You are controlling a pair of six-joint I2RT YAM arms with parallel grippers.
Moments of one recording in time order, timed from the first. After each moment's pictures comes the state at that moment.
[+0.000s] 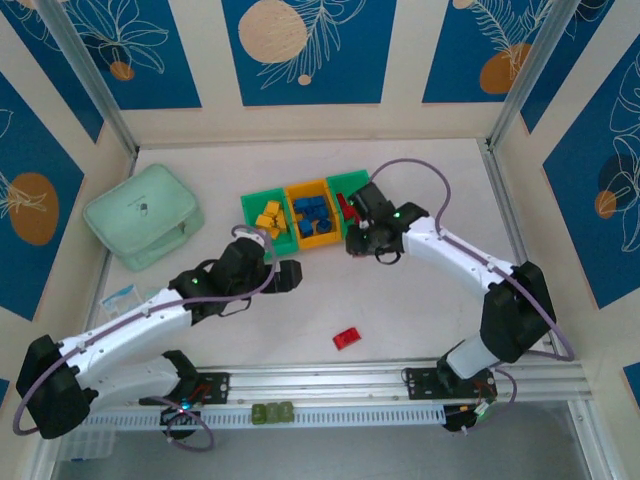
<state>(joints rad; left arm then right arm) -0.80 1.05 0.74 -0.44 -0.08 -0.73 0.59 1.52 1.21 -0.80 0.05 0.51</state>
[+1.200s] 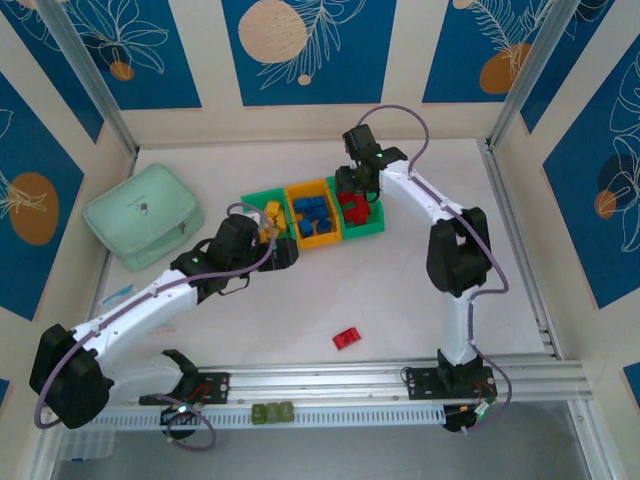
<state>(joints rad) -0.65 1.15 0.83 -0.41 0.01 -0.67 0.44 2.01 1.79 -0.77 0.11 0.30</state>
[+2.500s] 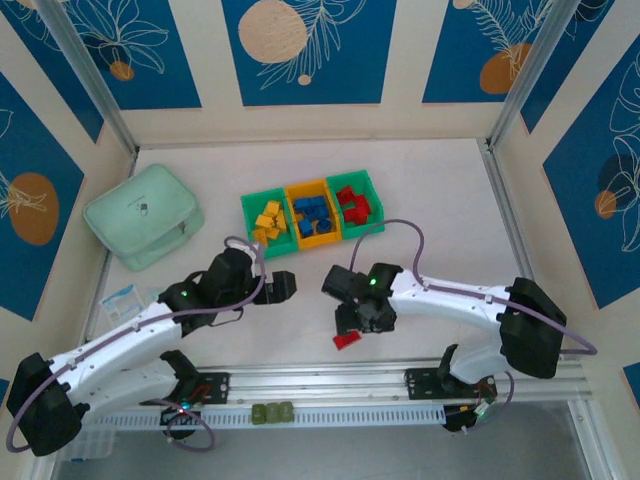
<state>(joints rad) -0.78 0.93 0.61 -0.41 0.05 -0.77 1.09 1.39 0.91 -1.01 0.03 0.97</state>
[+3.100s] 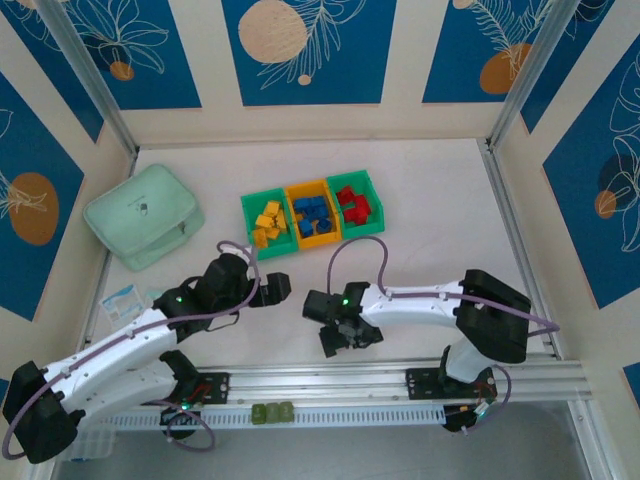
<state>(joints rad) -0.78 0.87 0.57 -0.43 -0.01 -0.79 1.20 1.58 0.90 -0.90 0.04 0.90</state>
